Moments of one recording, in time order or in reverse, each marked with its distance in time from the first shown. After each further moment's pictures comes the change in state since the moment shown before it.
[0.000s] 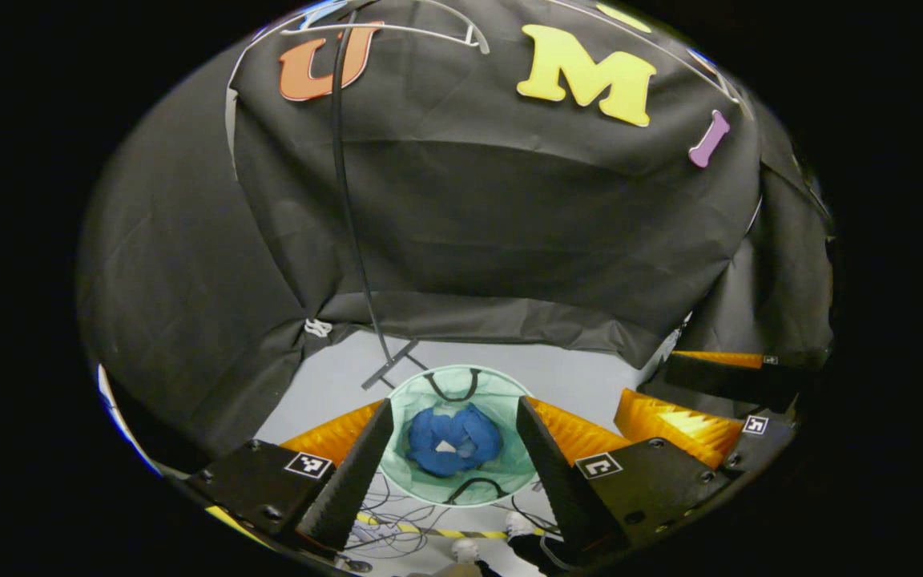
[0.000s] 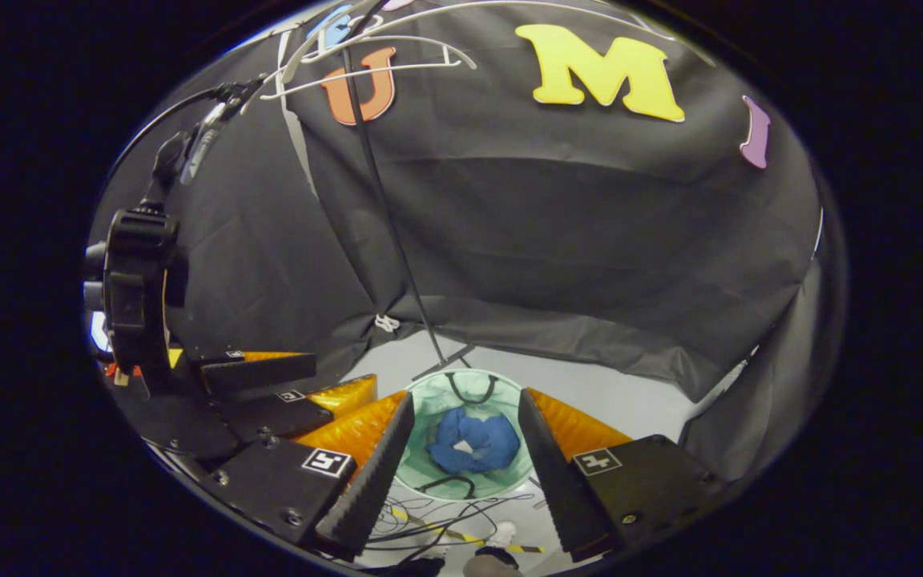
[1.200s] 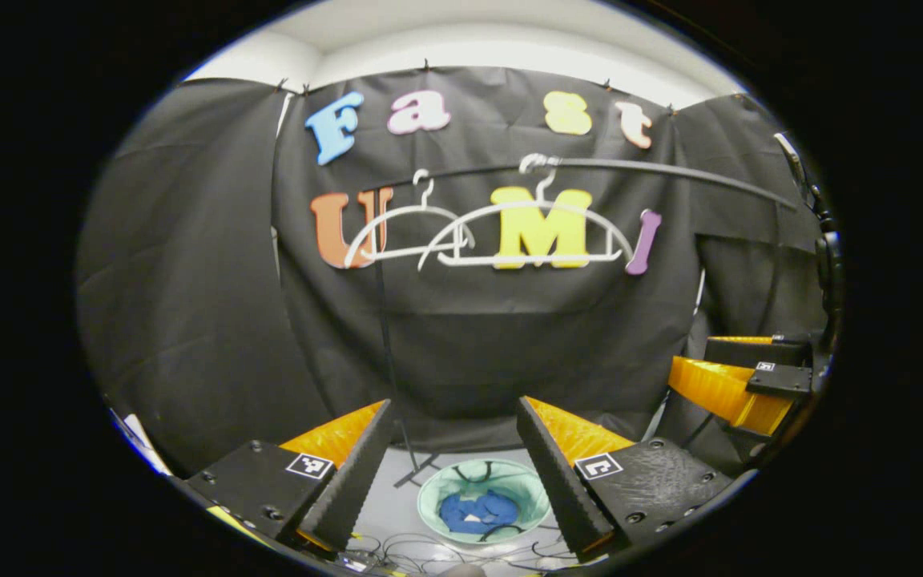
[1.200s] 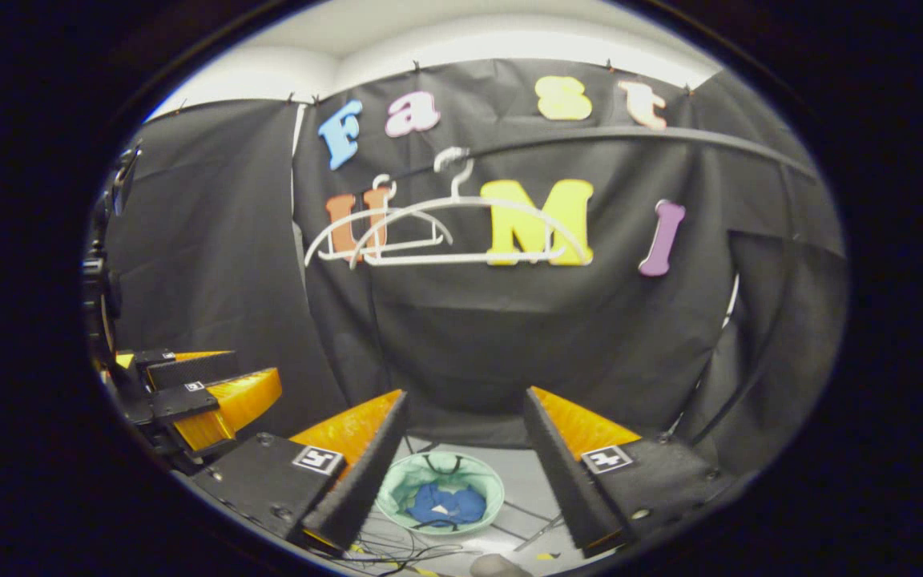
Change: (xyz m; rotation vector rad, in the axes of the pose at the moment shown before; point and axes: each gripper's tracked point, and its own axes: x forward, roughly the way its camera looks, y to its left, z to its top) left arm -0.291 0.004 0.083 0.144 -0.615 -0.017; right arm -0.298 0.031 0.057 0.015 -0.555 -0.176
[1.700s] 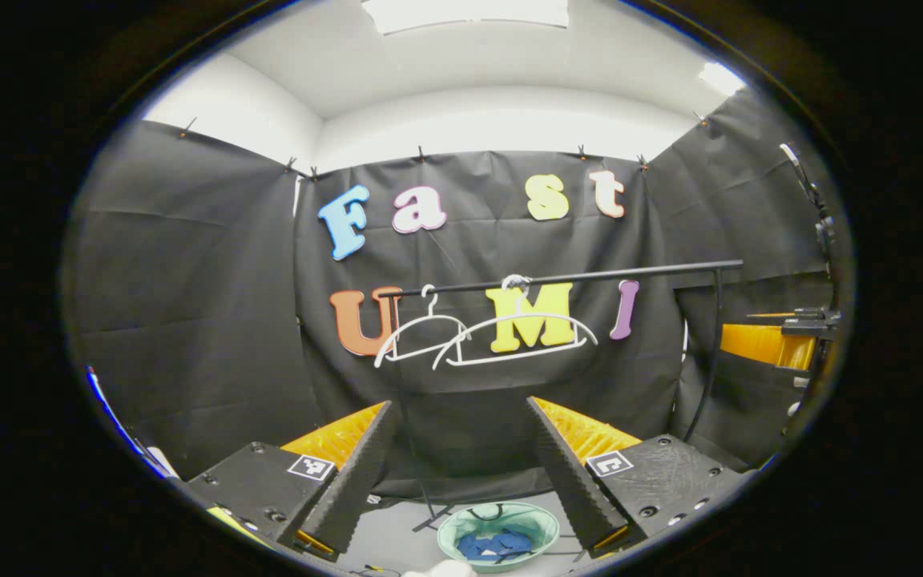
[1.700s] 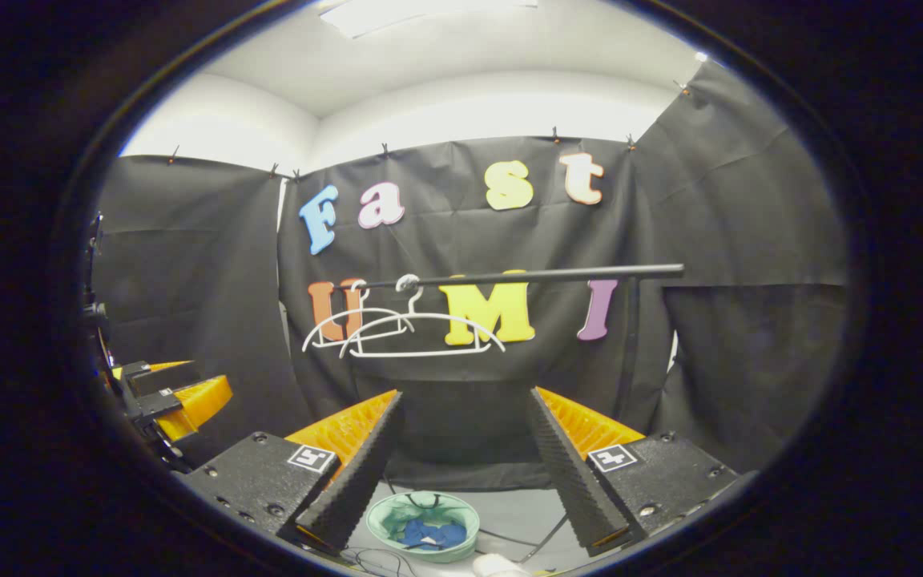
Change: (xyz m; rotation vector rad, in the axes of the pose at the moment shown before) left arm -0.095 -0.009 0.081 0.048 -0.251 0.063; right arm -0.135 -0.057 0.073 0.056 -0.256 -0.081
